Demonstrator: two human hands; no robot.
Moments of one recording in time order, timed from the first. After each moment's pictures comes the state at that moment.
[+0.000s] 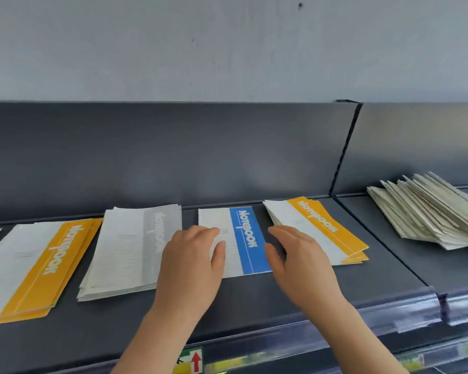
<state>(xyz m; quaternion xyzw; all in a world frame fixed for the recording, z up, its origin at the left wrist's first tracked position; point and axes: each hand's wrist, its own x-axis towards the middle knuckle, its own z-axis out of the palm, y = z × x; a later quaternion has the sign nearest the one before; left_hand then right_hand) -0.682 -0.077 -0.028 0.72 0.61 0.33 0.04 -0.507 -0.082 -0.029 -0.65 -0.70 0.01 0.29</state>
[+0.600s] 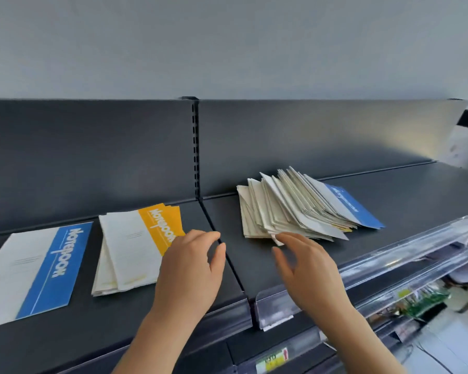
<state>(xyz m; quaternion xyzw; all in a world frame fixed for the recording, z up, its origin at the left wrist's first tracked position) -0.375 -0.077 -0.036 0.77 0.51 0.37 0.09 -0.192 -0.129 -0.038 -0.73 -0.61 -0.02 0.30</state>
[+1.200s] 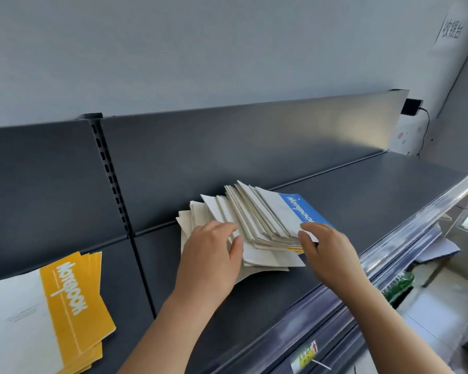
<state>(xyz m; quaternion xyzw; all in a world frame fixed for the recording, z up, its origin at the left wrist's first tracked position) -0.222 -0.013 -0.013 0.83 0.40 0.35 0.14 -0.024 -0.082 -0.034 -0.83 -0.47 0.01 0.30</state>
